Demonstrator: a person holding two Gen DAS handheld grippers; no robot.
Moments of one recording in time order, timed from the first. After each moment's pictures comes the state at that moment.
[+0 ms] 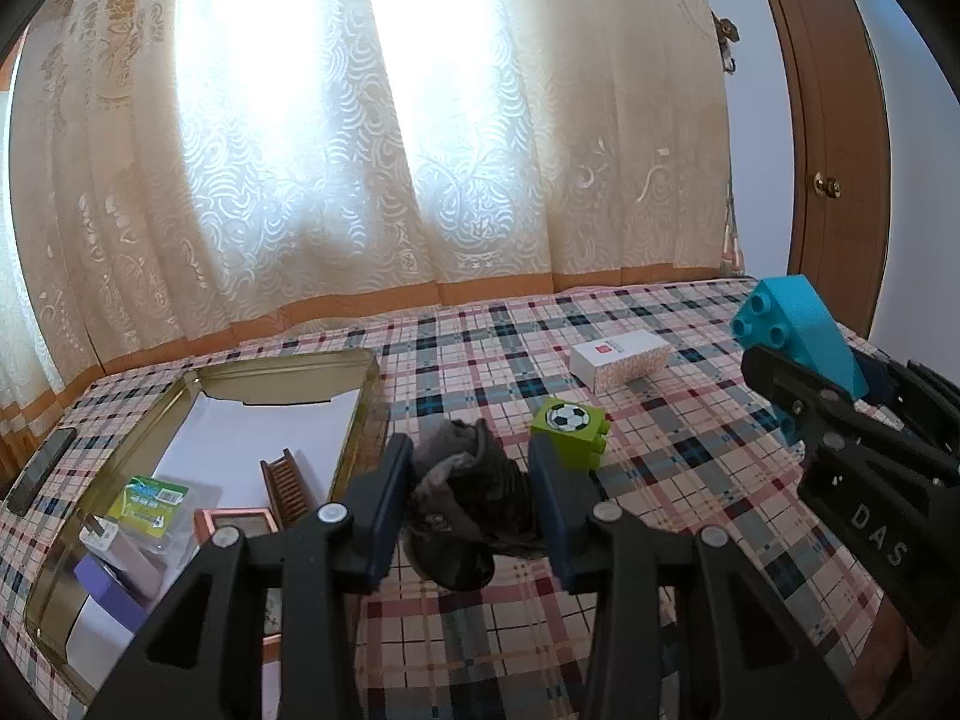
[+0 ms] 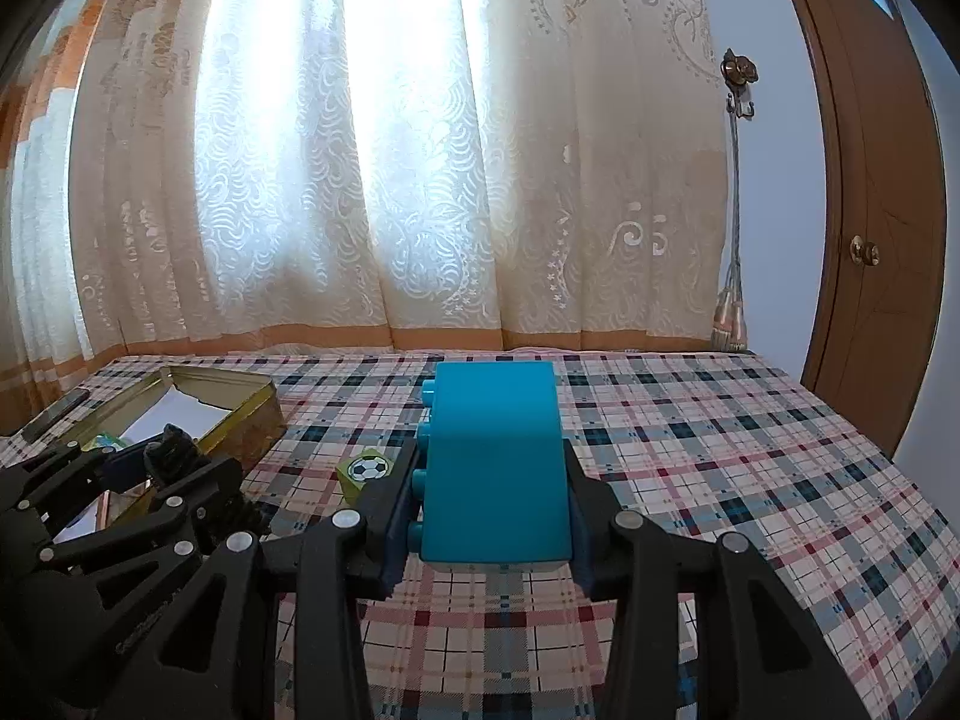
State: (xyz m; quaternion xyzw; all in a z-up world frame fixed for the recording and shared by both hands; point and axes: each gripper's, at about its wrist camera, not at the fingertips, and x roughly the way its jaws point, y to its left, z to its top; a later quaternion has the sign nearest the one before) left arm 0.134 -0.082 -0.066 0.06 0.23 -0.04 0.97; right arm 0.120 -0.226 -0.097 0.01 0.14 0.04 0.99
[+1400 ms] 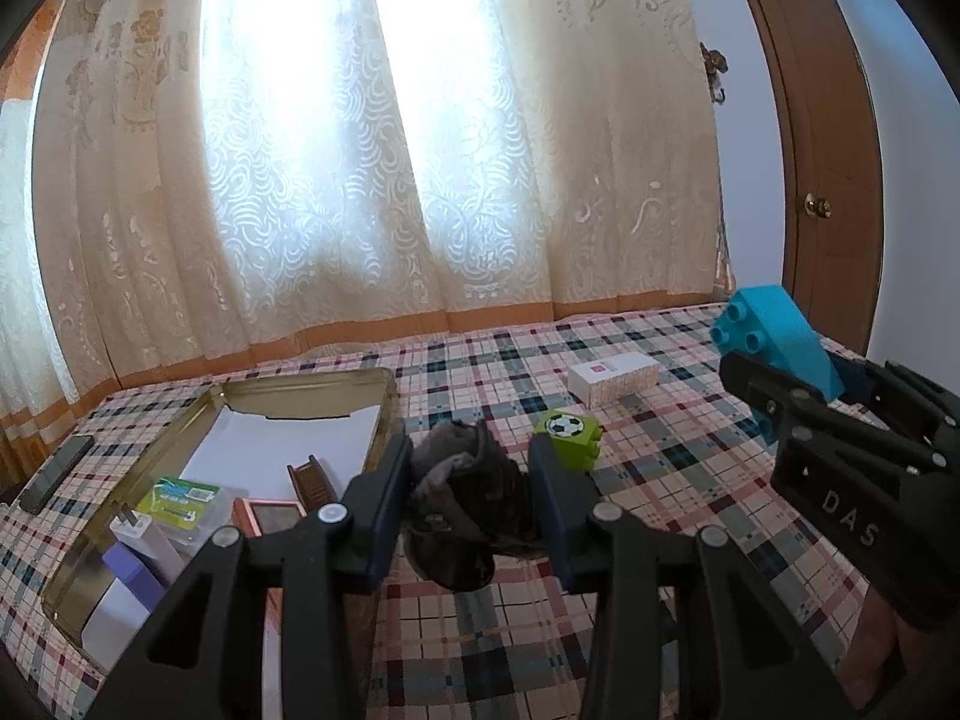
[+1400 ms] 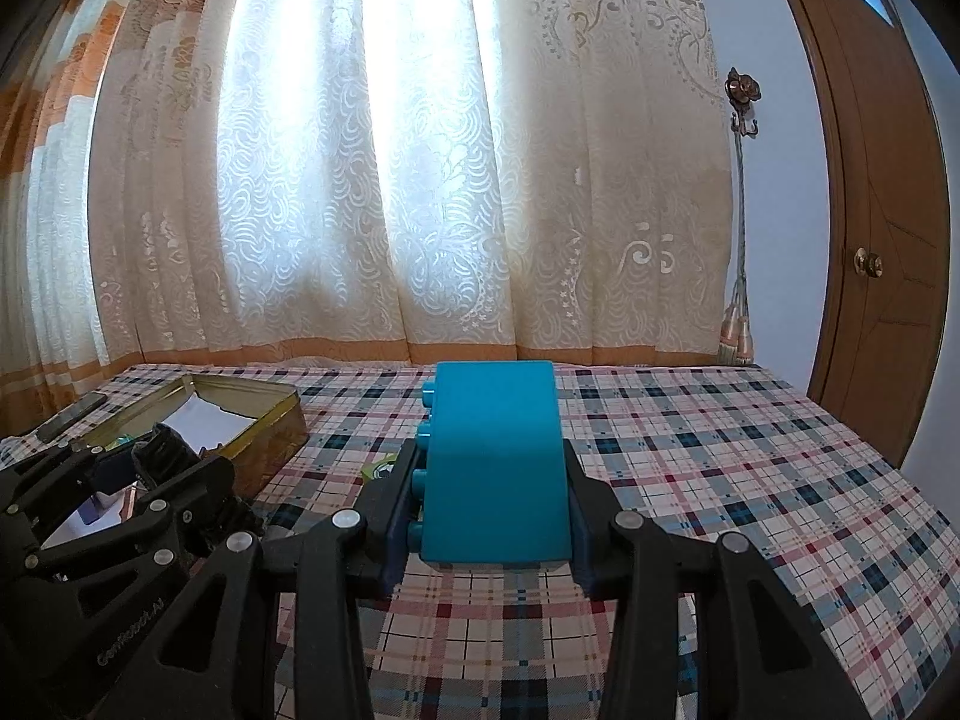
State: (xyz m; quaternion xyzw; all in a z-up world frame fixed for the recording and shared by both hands) left arm 0.102 -0.075 -0.059 0.05 0.19 -0.04 0.98; right arm 0.103 -0.222 -0.094 0.01 0.12 0.05 0.99
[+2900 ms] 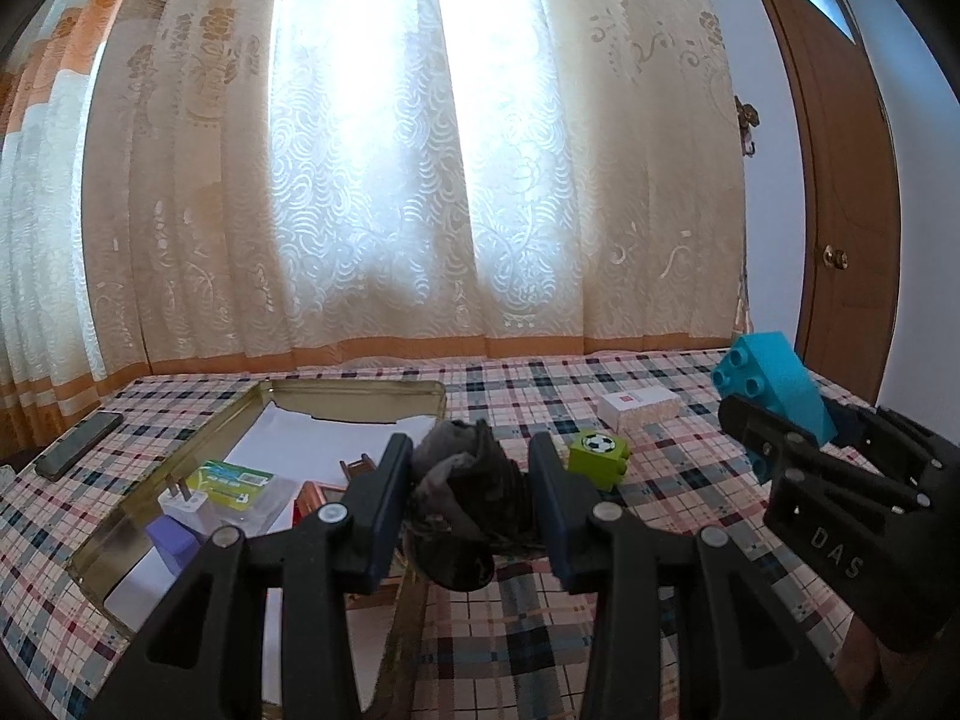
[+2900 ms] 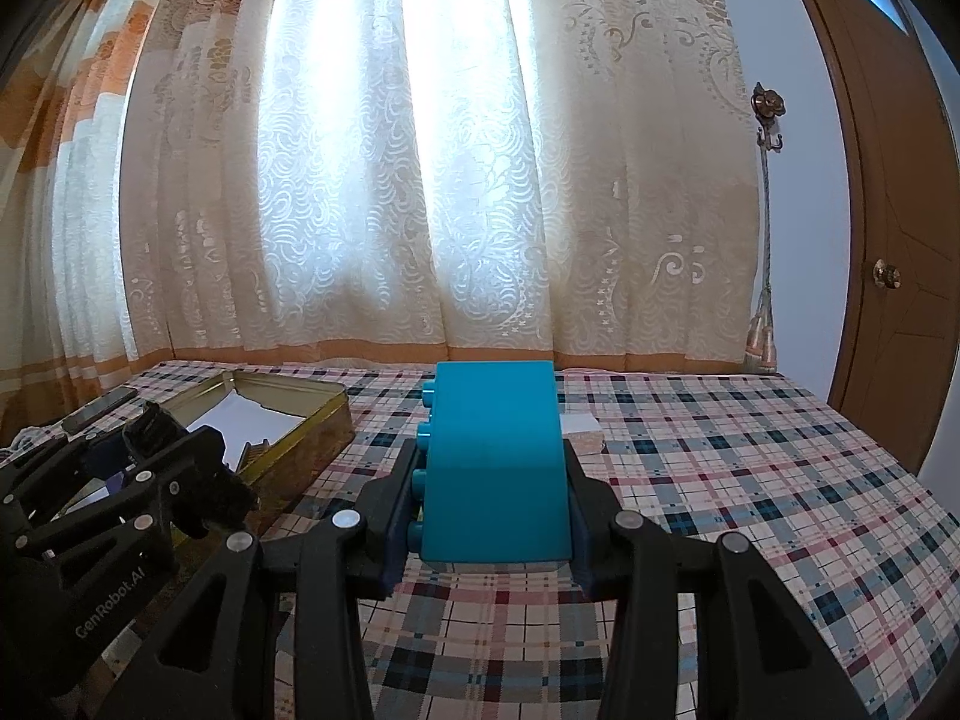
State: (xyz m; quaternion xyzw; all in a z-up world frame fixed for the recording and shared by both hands) left arm 0.072 -0.042 -0.055 0.01 0.15 -0.01 0.99; right arm 0.085 -0.199 -0.095 0.00 0.10 0.08 0.99
